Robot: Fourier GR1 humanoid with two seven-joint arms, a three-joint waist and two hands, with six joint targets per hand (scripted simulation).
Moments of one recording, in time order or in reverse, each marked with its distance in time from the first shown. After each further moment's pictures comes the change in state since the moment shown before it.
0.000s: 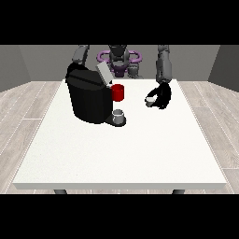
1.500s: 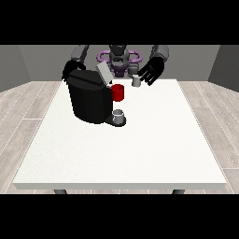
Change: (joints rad) left arm -0.304 0.057 0.046 -0.111 0.007 -0.275 0.015; right arm -0.009 -0.003 -0.007 0.067 -0.028 0.026 -0.027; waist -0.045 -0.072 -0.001
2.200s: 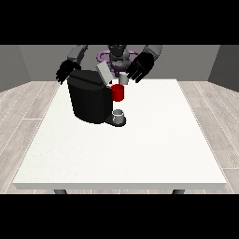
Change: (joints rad) left arm -0.186 0.046 0.053 0.021 0.005 -0.039 0.067; right arm -0.095 -0.016 -0.005 -0.041 0.017 -0.022 0.047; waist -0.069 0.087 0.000
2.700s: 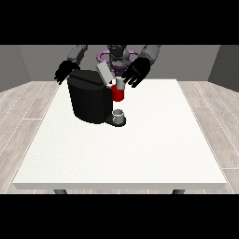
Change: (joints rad) left arm -0.017 0.001 0.003 0.026 -0.021 0.014 -0.010; right arm -0.003 0.001 0.000 -0.032 0.000 -0.005 0.014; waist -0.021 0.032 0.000
